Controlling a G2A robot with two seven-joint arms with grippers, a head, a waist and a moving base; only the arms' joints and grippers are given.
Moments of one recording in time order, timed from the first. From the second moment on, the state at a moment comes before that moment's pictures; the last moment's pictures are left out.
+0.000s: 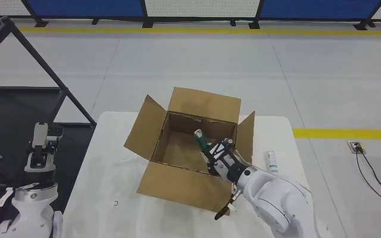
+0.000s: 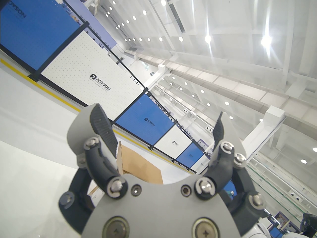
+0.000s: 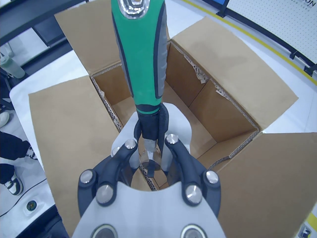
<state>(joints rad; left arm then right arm) 1.34 -1.25 -1.89 -1.93 0.12 -0.39 -0.08 -1.02 -1.24 1.15 -2.00 -1.14 -0.19 0.74</state>
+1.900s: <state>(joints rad) 1.34 -1.25 -1.89 -1.93 0.12 -0.39 -0.08 -0.82 -1.16 1.34 -1.33 -0.76 0.10 1.24</state>
